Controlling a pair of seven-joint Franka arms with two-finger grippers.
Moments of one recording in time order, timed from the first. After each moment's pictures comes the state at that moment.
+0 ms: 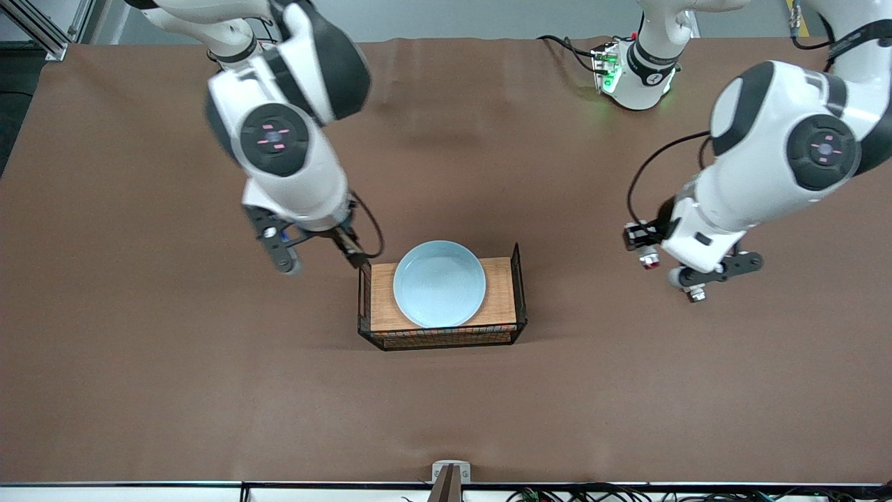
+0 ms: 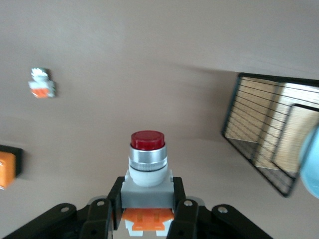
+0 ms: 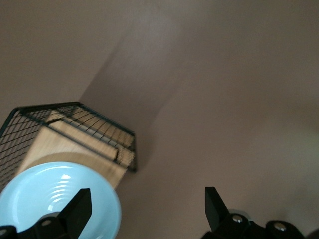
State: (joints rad) left arm -0.13 0.28 -0.23 -1.52 -0.06 1.71 -0.59; right arm 0.51 0.52 -0.04 -1.07 0.03 1.43 1.37
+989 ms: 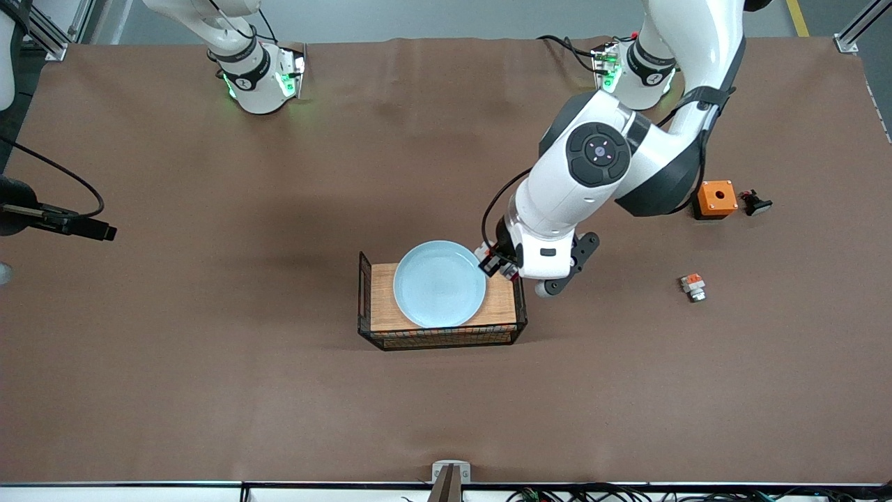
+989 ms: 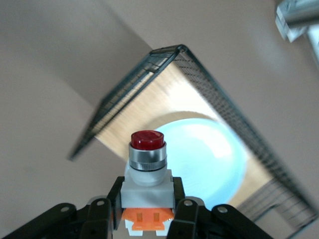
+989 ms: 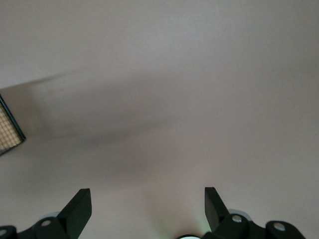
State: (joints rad) left arm -0.42 0.56 -0.24 -1.24 -0.07 1.97 -1.54; right arm -0.03 0.29 -0.04 -1.26 0.01 1.37 0.17
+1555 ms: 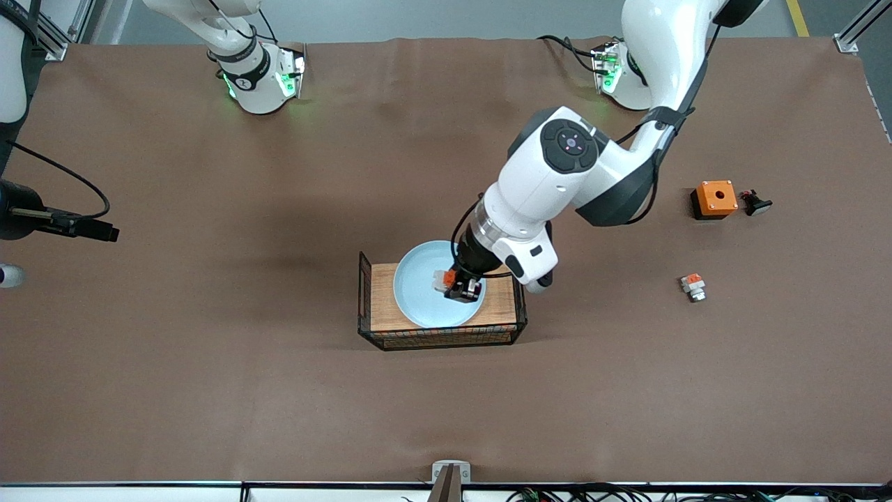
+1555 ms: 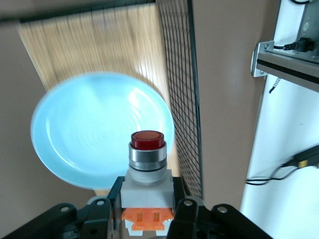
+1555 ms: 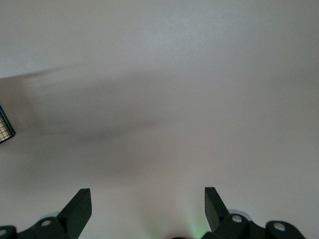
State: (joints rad) left arm -0.48 0.64 -0.24 -1.22 -0.07 2.27 -2.08; right arm -0.03 0.30 -0.03 -1.29 0.00 1.39 0.14
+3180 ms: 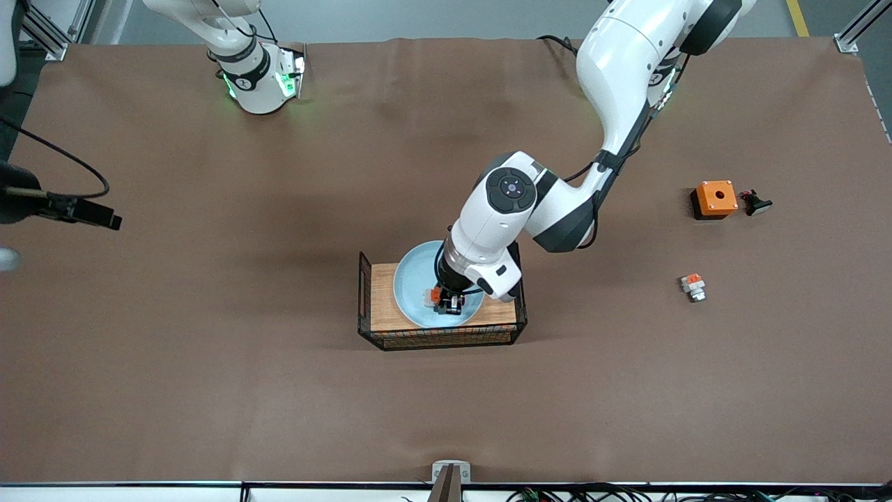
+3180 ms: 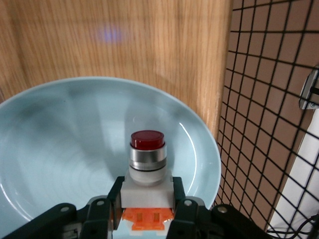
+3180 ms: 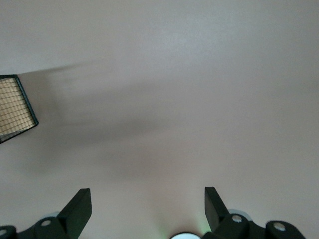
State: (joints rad) left arm -0.59 0.79 -0.14 -1.22 -0.04 2.36 -2.19; right arm -0.01 0.22 -0.02 -1.27 0.03 1.34 0.17
